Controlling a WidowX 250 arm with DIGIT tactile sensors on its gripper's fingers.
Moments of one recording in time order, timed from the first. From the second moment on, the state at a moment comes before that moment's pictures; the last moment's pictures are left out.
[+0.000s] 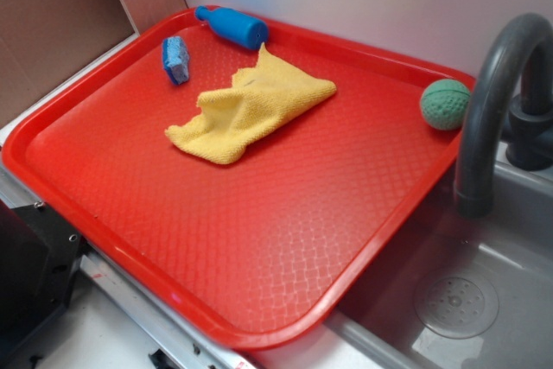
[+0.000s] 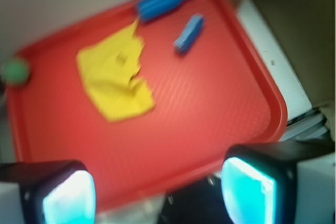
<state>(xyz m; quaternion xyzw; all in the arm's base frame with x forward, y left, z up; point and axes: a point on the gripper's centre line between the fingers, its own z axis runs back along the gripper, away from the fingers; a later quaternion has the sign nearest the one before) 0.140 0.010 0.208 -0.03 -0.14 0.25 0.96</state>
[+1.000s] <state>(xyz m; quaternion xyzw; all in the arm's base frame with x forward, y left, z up) 0.243 0.094 0.065 0.01 -0.16 0.47 0.87</state>
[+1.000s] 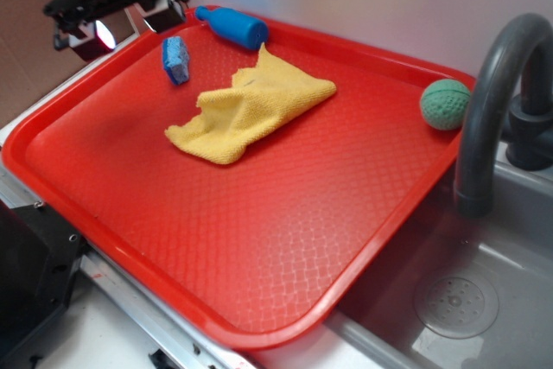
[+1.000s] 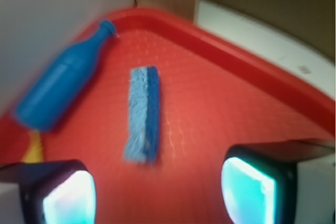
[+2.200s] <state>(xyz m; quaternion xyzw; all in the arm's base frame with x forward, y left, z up) 0.250 0.078 0.054 -0.02 -0.05 0.33 0.94</state>
